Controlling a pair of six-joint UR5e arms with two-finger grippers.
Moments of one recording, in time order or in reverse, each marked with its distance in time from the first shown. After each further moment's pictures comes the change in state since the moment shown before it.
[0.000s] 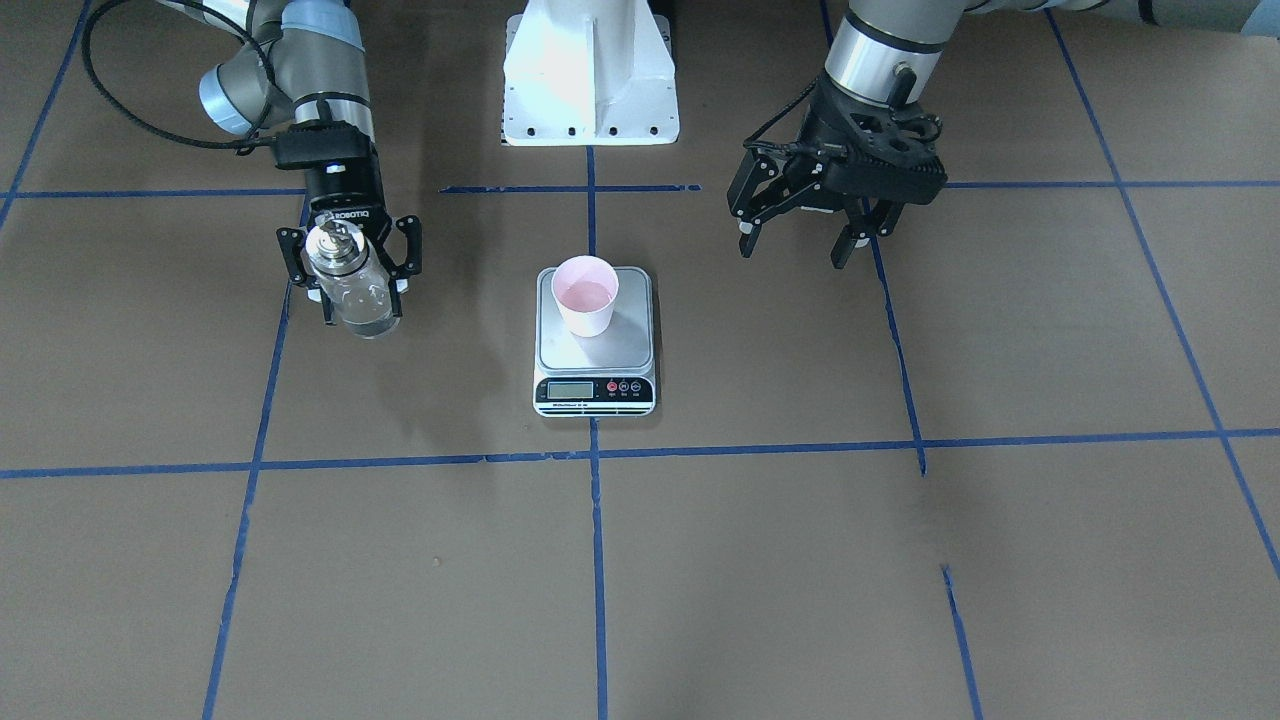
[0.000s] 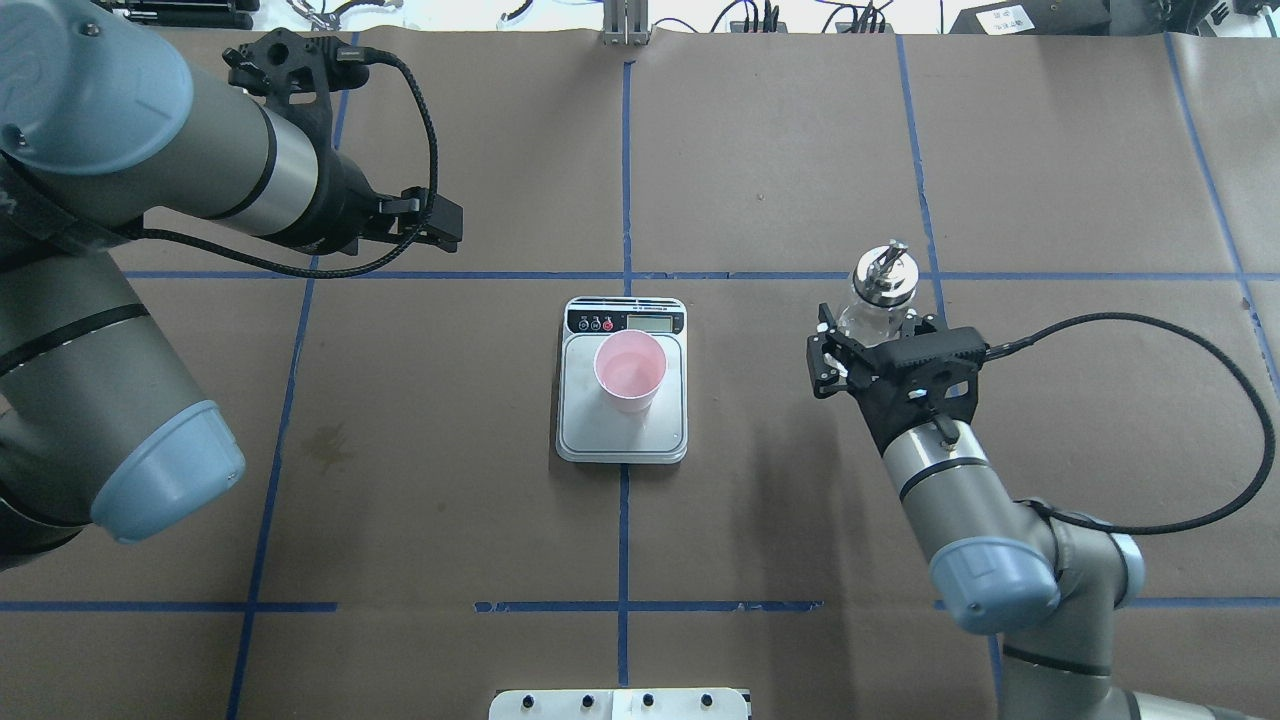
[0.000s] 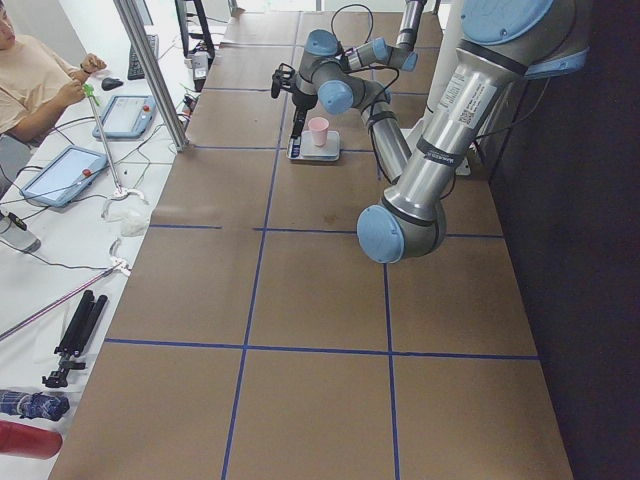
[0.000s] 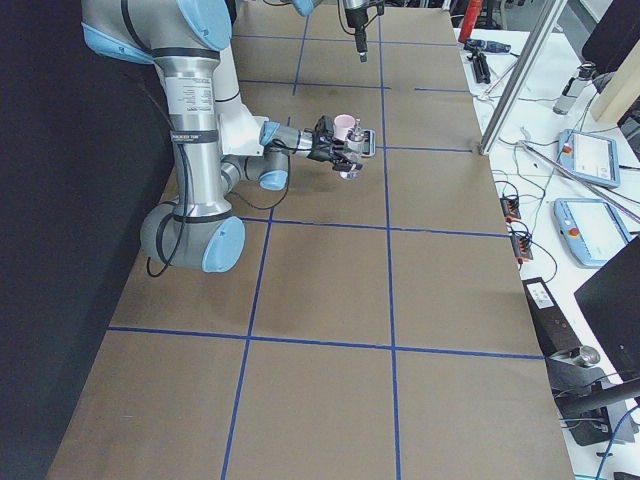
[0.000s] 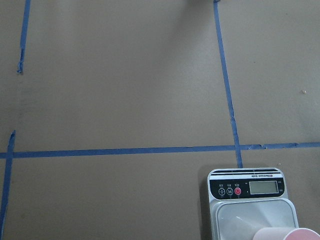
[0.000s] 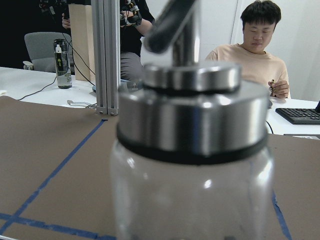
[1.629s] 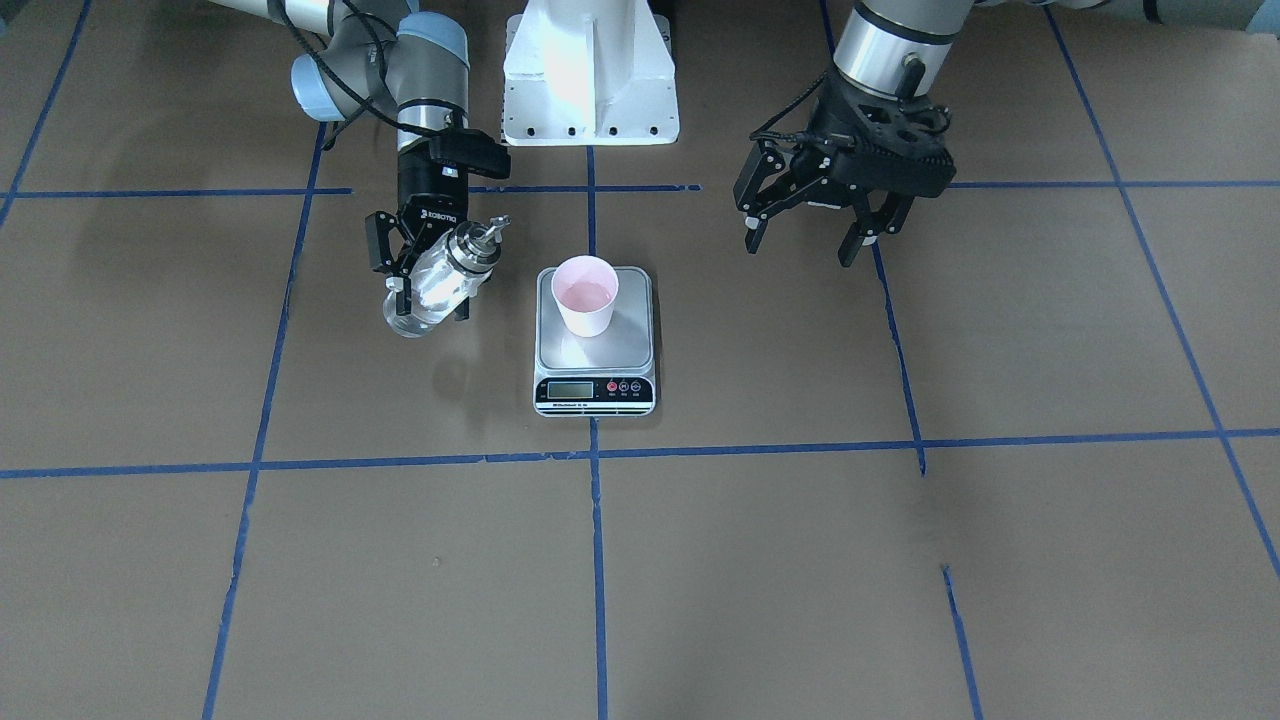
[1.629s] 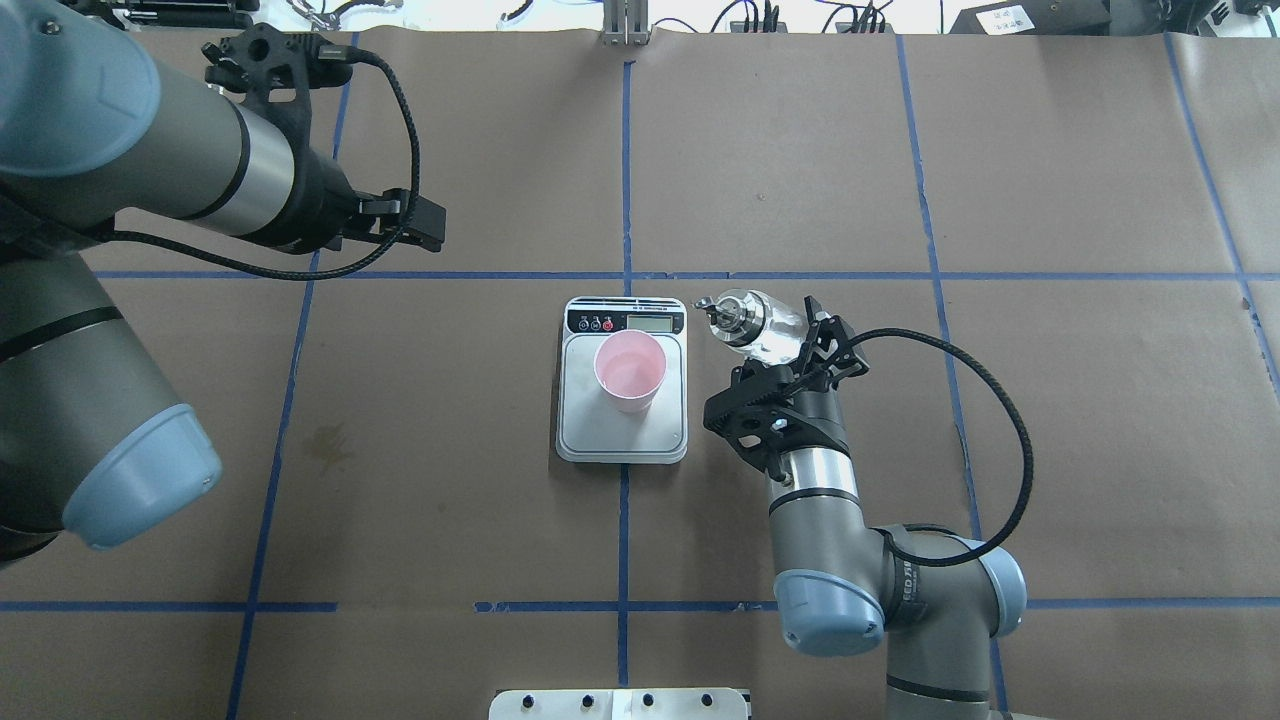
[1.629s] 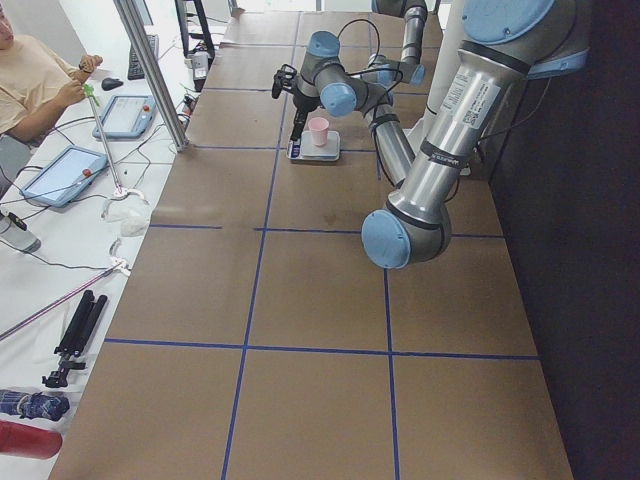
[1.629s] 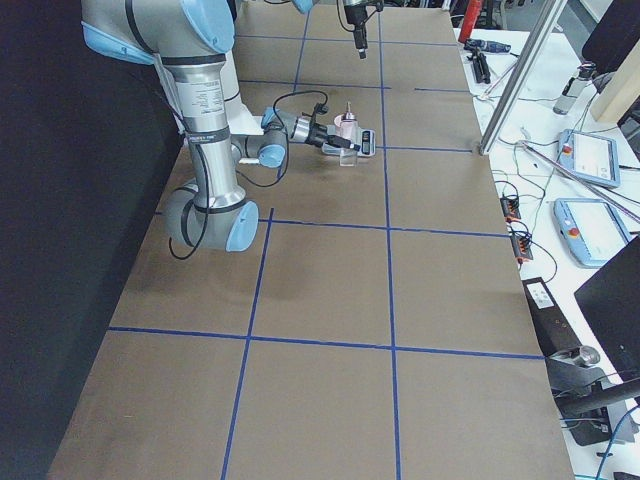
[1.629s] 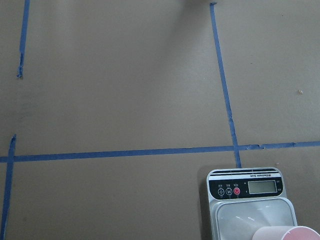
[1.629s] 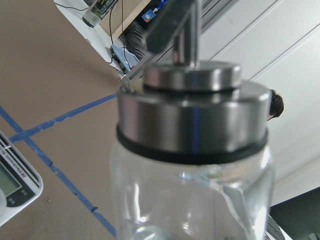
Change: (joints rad) left arm -0.011 0.046 -0.043 -0.002 0.003 0.067; right arm -0.051 0.214 -0.081 -0.476 -0.183 -0.403
